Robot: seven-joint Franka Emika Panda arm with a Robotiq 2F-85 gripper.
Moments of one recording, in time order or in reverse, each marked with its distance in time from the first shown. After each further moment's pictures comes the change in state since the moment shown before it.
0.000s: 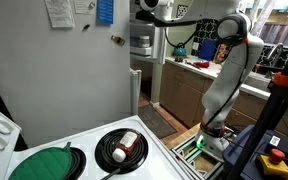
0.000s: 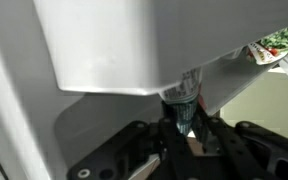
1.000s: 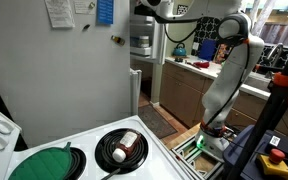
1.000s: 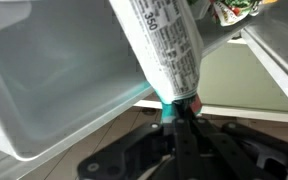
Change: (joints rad) arm 0.016 -0.008 0.001 0.050 -0.139 0.110 0.030
